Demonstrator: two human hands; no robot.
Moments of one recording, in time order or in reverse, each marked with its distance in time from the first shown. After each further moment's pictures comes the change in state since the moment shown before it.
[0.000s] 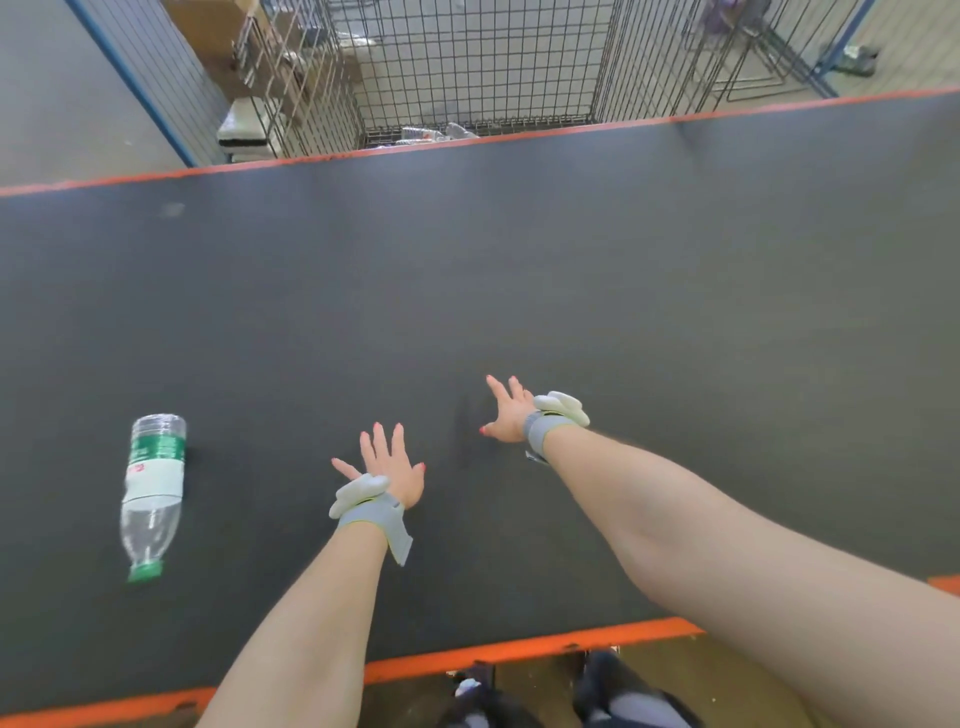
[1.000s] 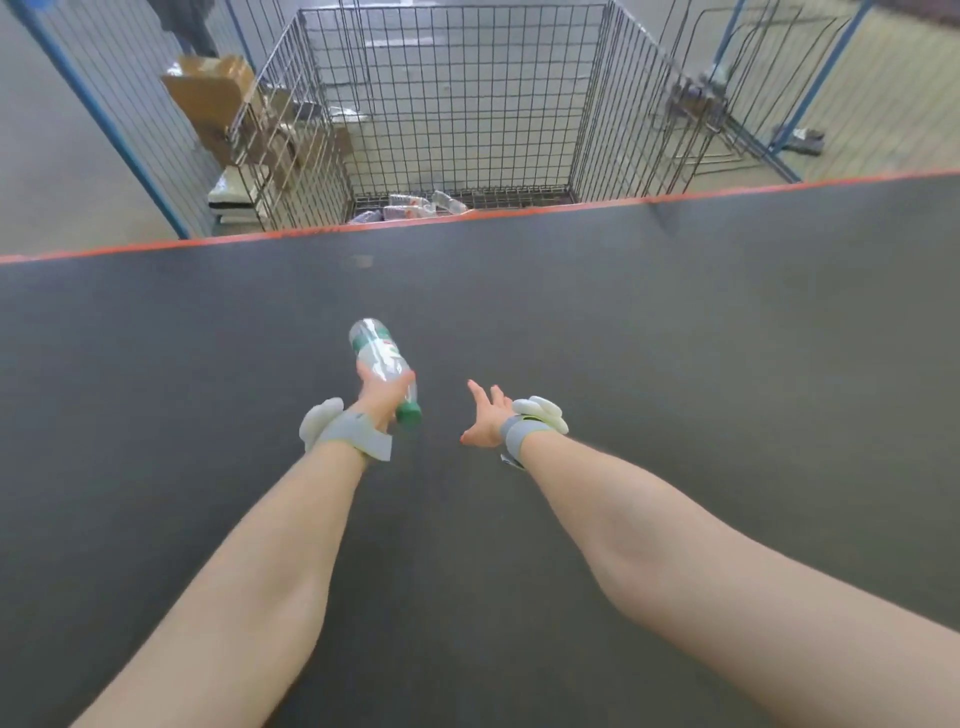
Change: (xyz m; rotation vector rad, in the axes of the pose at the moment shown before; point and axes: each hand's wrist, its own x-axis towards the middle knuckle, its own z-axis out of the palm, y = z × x) left_hand 0.087 0.079 -0.197 -1.433 0.022 0.022; right_hand 0.062 -0.020 -0.110 0.053 0.110 0.023
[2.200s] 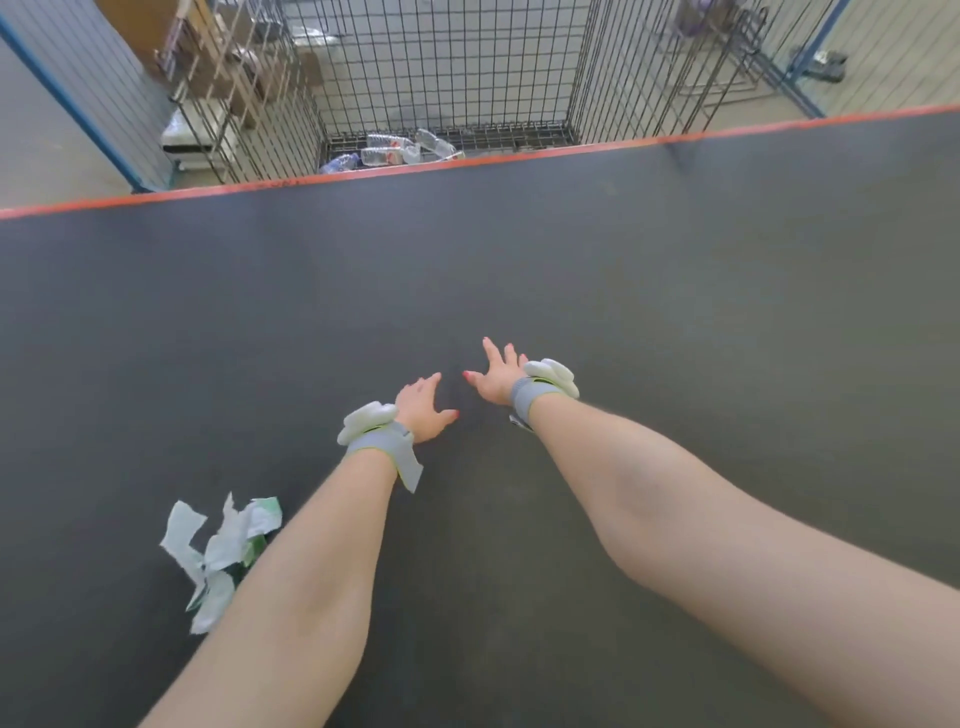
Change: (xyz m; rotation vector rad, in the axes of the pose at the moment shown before) left_hand 0.064 -0.063 0.033 1.162 -0.331 0.230; right_hand 0.069 0.013 -0.003 0.100 -0.009 0.123
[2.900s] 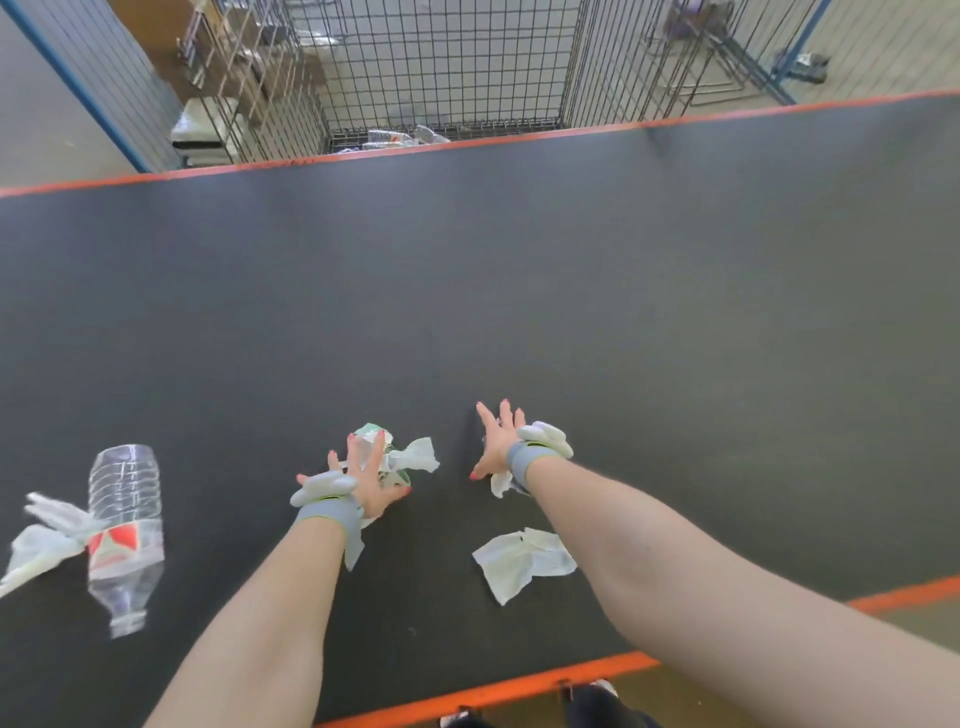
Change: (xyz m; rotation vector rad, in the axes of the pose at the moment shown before) left_hand -0.122 -0.109 0.109 0.261 -0.116 -0.235; right_hand -0.128 0.055 0.110 -0.132 -0.134 -0.058
